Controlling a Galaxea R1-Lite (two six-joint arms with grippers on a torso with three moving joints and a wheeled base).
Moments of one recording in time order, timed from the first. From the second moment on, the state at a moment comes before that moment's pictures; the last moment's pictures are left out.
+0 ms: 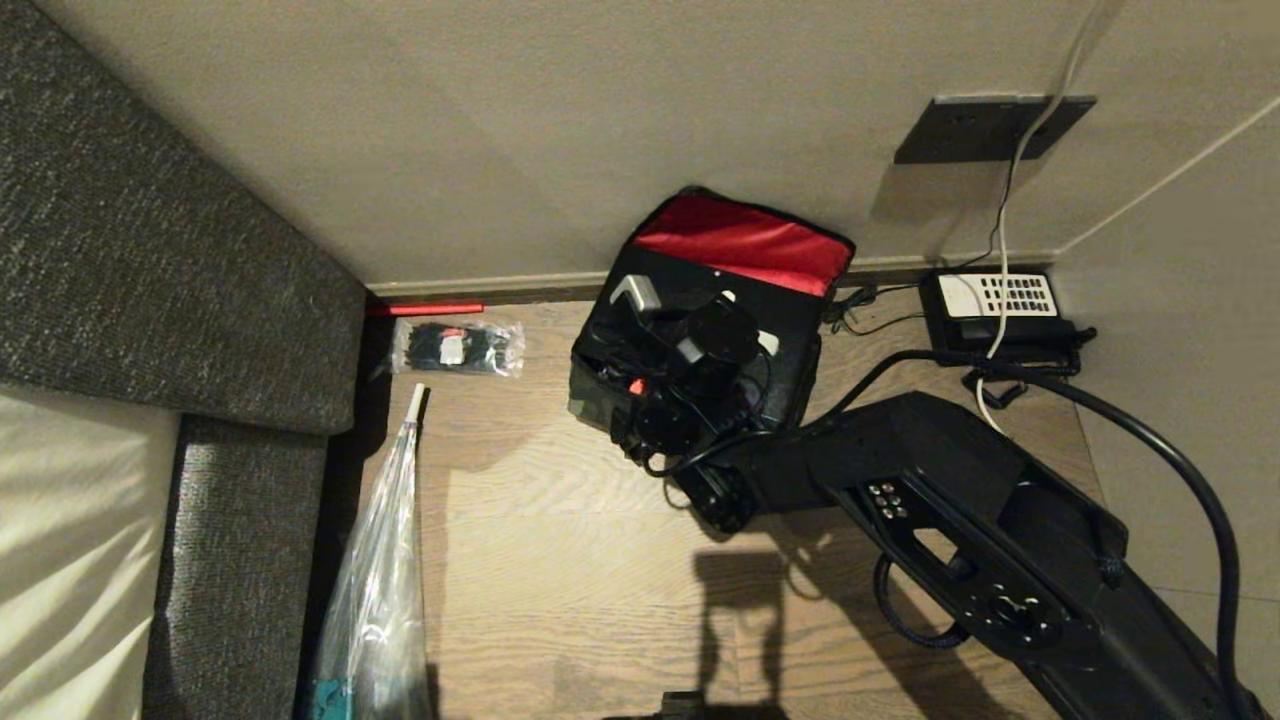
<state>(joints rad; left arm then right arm) 0.00 0.00 0.00 0.00 0.00 0.00 0.76 2.58 -1.90 -1.21 -1.05 -1.36</state>
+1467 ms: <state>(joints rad) 0.00 0.00 0.00 0.00 0.00 0.00 0.78 2.49 -1.90 -1.10 -1.05 -1.34</state>
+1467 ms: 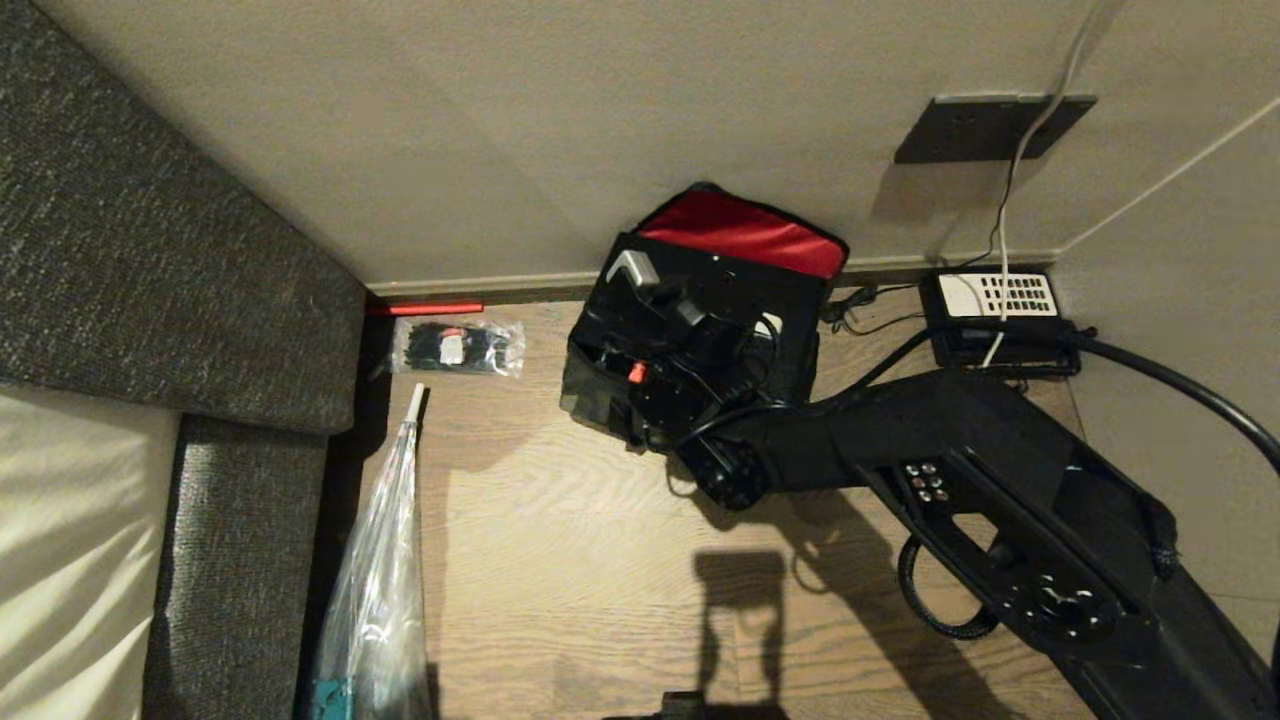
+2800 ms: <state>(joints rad) 0.00 0.00 0.00 0.00 0.00 0.00 0.79 2.32 -1.80 -0.97 -1.09 -1.35</state>
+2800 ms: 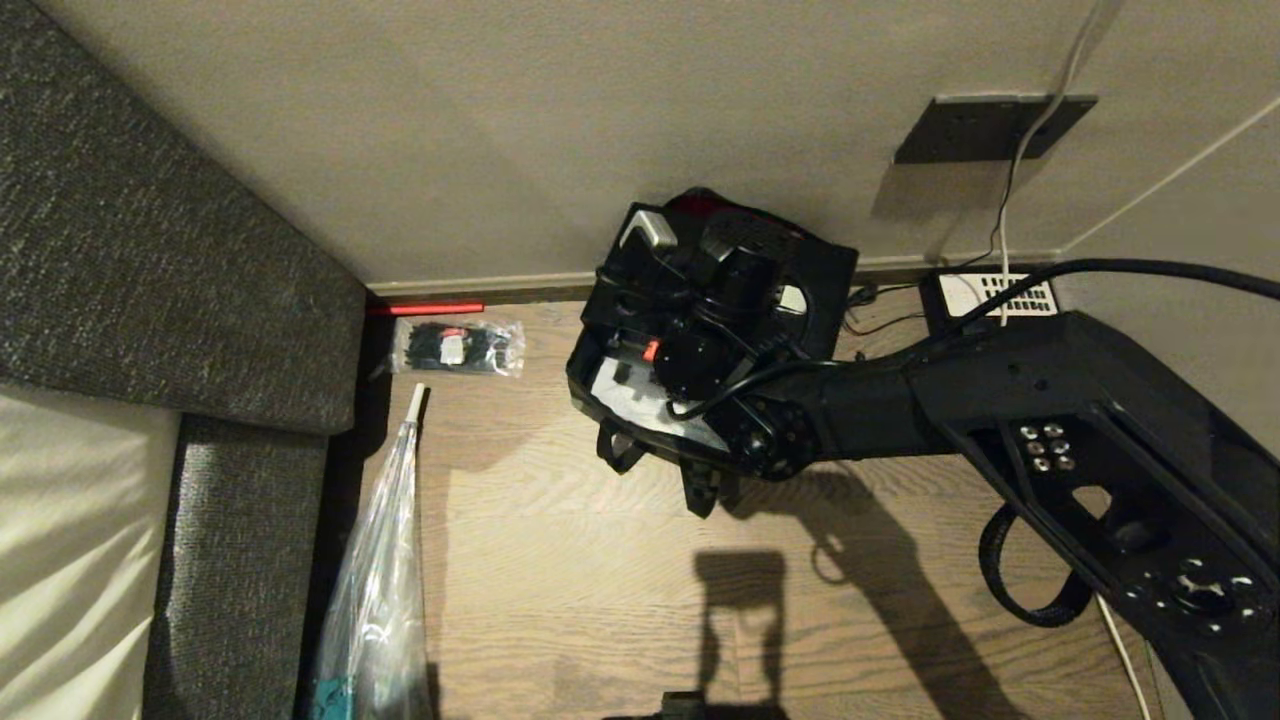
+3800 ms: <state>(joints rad) 0.00 0.00 0.00 0.00 0.00 0.00 0.75 2.23 -1.66 -1.03 -1.16 -1.34</state>
